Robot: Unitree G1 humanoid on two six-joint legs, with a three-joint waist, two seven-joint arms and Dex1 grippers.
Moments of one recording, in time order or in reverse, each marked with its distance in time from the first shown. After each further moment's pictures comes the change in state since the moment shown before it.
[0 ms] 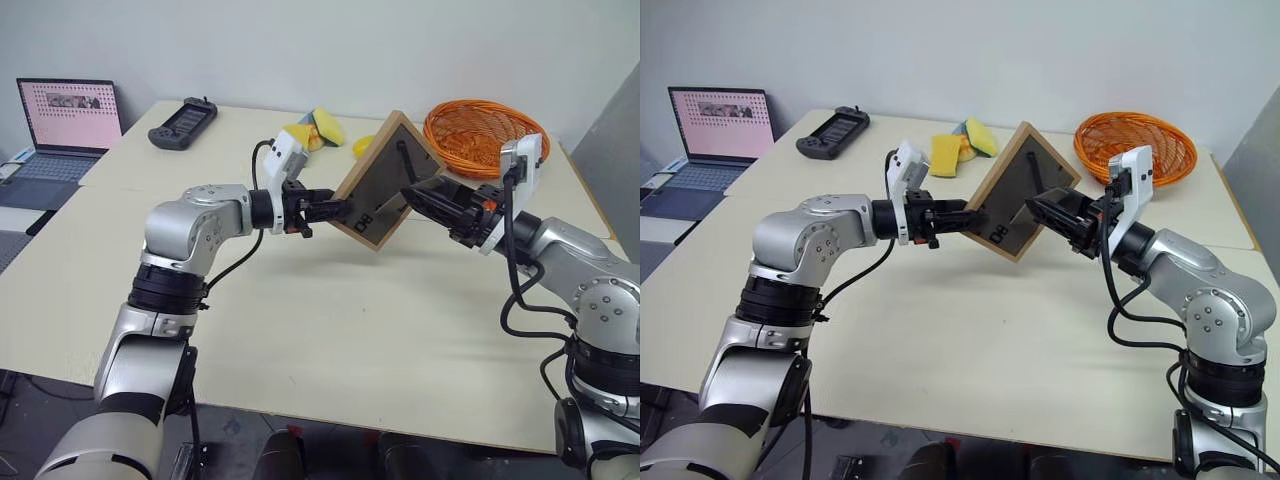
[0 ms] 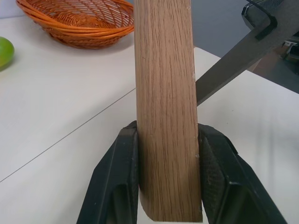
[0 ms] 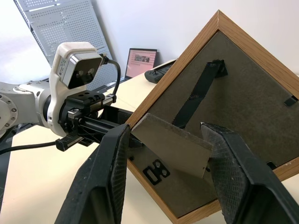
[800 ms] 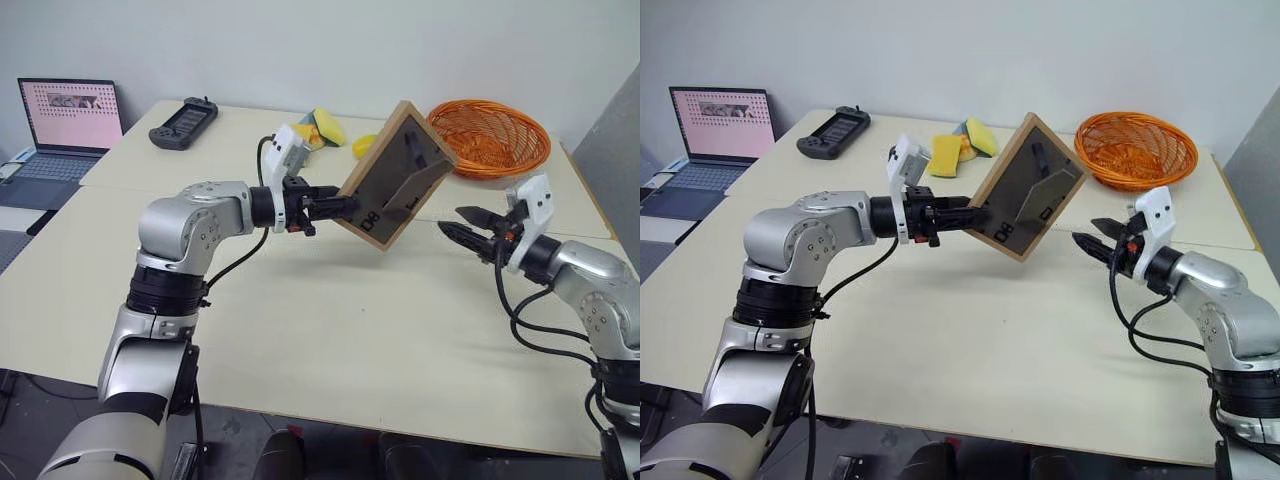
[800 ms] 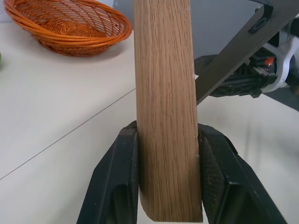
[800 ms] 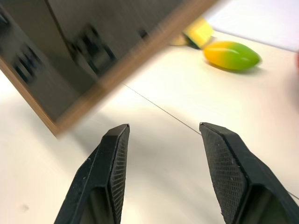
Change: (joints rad) left arm 0.000 -0.009 0.076 -0.077 -0.069 0.141 0.031; right arm 0.181 -0.223 0.115 0.241 -0.421 -0.413 0.245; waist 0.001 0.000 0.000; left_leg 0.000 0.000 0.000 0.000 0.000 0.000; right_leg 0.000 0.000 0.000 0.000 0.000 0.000
